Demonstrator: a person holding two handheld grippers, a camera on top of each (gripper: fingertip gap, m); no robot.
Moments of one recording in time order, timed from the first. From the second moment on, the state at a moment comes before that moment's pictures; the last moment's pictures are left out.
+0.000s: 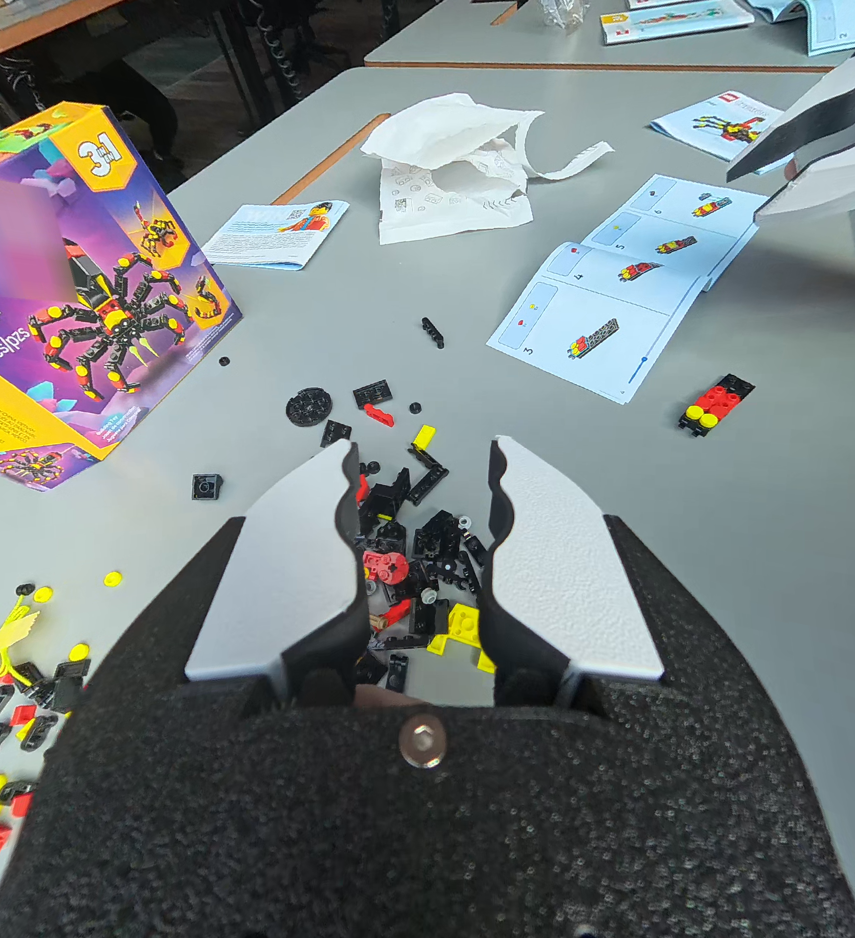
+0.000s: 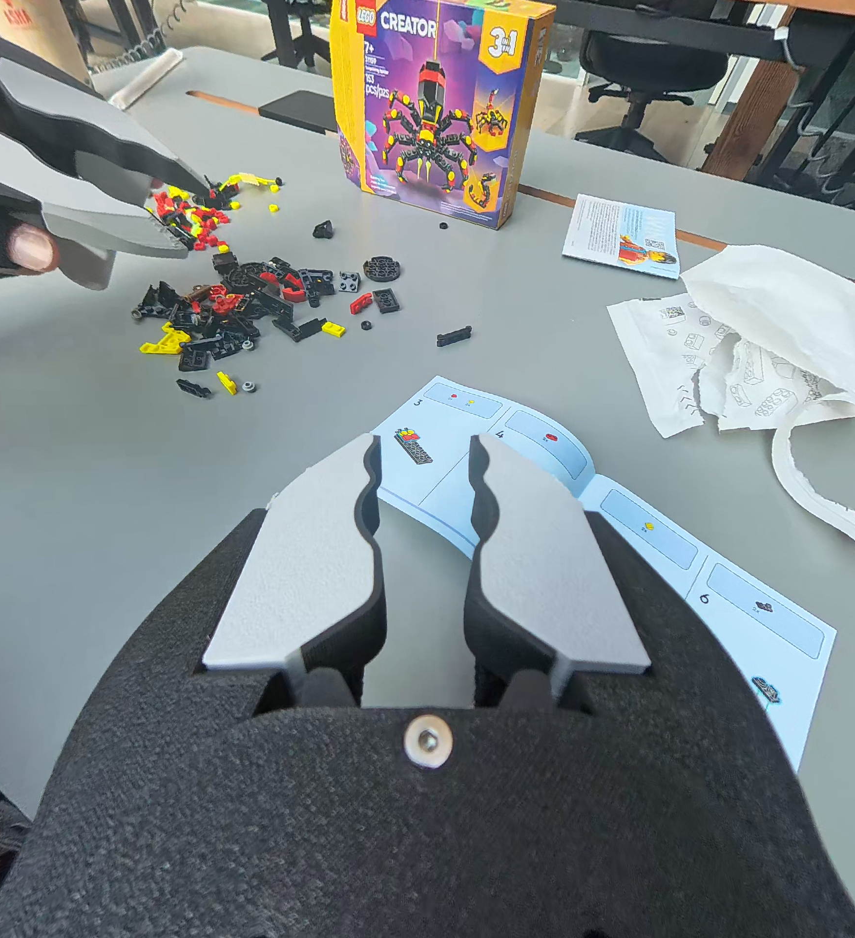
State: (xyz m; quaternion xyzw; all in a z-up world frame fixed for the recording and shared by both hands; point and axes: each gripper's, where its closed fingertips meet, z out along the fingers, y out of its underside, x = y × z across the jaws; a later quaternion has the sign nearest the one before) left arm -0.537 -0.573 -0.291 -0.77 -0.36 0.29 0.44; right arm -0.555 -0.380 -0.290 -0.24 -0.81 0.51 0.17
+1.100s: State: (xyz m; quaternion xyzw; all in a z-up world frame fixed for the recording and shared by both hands) left arm -0.531 -0.576 -0.282 -0.74 -0.34 0.33 0.48; right arm -0.551 -0.405 -0.288 -0.22 -0.78 0.57 0.13
